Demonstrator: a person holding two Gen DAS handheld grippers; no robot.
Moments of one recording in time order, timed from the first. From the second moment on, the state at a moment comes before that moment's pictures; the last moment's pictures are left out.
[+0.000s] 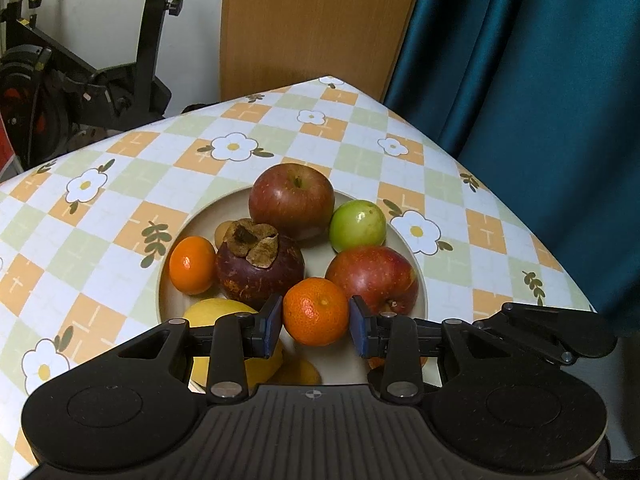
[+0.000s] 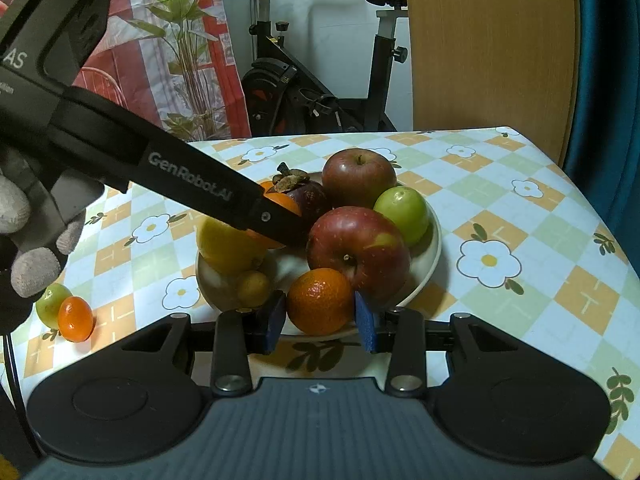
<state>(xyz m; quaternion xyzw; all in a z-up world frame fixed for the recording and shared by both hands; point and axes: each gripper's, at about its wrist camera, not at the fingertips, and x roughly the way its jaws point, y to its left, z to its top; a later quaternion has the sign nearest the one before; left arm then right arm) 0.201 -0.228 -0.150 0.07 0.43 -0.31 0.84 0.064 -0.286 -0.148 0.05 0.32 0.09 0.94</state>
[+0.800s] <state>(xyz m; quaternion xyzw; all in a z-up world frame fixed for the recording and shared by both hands) 0.193 -0.172 -0.115 0.03 0.41 -0.30 0.86 0.063 -0.277 -0.140 0.04 0.33 0.10 0.94</state>
